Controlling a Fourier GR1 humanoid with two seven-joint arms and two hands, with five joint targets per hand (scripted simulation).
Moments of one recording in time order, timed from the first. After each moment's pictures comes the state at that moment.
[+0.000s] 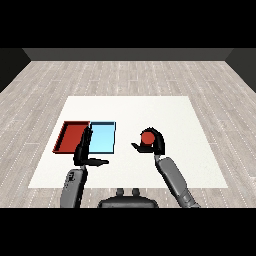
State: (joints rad) left arm 0.00 0.02 -0.04 -1.65 0.00 -0.05 -0.37; right arm -0.26 -0.10 0.33 -1.49 -0.12 -0.43 -0.13
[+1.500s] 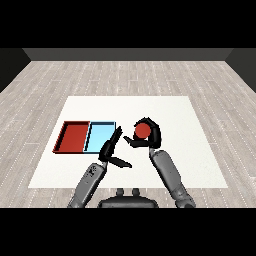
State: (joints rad) left arm -0.18 0.00 -0.40 -1.55 0.08 0.08 -0.17; right arm -0.40 0.00 0.29 -1.57 -0.01 -0.43 -0.16
